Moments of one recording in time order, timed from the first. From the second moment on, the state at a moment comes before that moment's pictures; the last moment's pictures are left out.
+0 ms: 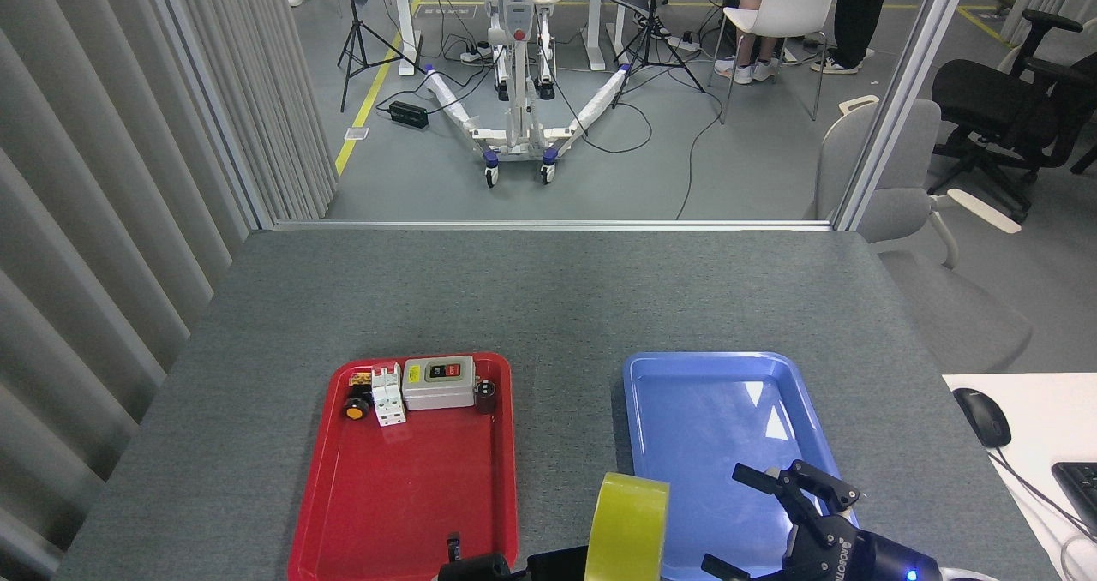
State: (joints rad) left arm 0.00 -0.08 -0.29 -1.64 0.07 -0.20 -1.12; right arm -0.02 -0.78 0.48 -1.77 0.98 -0.58 -0.24
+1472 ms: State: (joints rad) left arm -0.02 -0.07 -0.27 -1.64 0.07 -0.20 -1.12; right arm -0.18 -0.46 0.46 -1.70 0.90 -0.71 -0.01
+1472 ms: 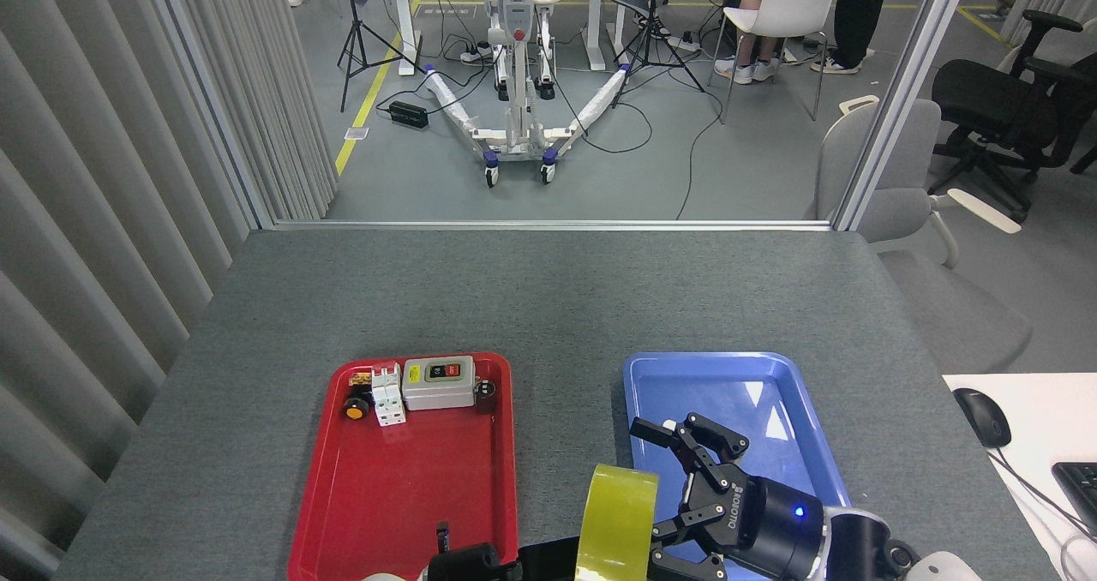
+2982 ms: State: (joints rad) left arm -0.06 -0.05 -0.23 -1.62 0.06 -0.20 -1.15; right arm -0.20 -0.42 0.52 -1.69 0.90 -0.72 0.02
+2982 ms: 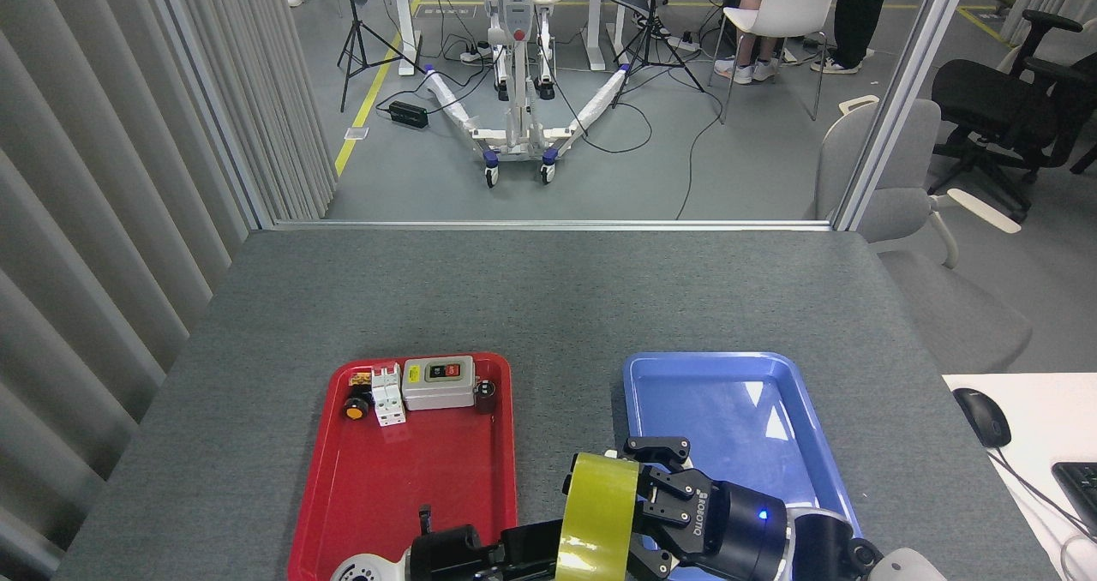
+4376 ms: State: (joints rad) left arm -0.08 -0.07 -0.14 -1.54 0.06 -0.23 -1.13; right arm -0.20 -0.41 0.53 -1.67 0.90 -0.74 0.03
